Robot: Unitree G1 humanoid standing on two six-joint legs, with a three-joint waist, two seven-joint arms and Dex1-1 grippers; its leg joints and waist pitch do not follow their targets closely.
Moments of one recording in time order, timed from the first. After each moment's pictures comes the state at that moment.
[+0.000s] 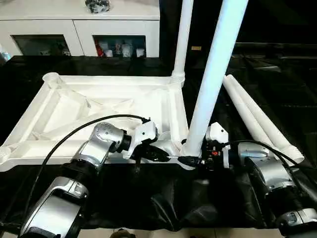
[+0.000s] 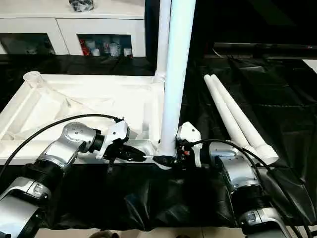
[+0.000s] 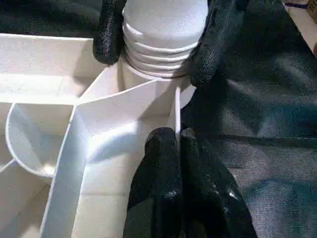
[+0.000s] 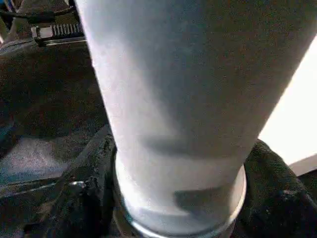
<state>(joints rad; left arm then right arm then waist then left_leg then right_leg) -0.66 0.28 -0.30 0.72 0.03 0.00 -1.33 -0.41 -0.35 0.16 0.48 0.14 0.06 1.17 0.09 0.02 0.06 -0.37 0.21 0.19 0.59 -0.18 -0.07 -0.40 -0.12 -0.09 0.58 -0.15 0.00</state>
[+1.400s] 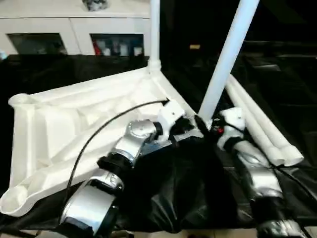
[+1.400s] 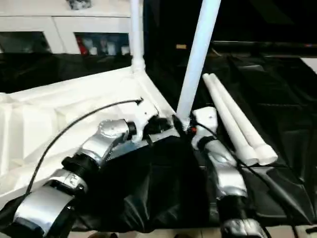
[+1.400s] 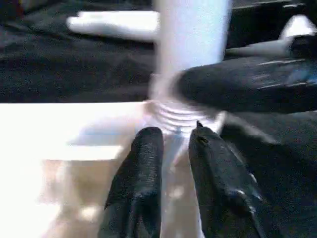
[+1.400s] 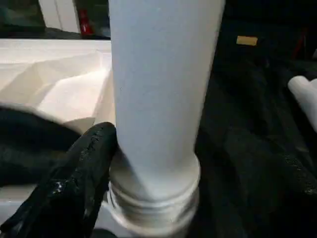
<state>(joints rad) -0.78 0.05 -0.17 0.86 0.06 -0.01 -0.72 -0.32 -0.18 -0.07 0.34 0.14 0.04 0.42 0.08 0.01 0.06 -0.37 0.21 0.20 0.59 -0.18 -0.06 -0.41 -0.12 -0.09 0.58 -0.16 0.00</state>
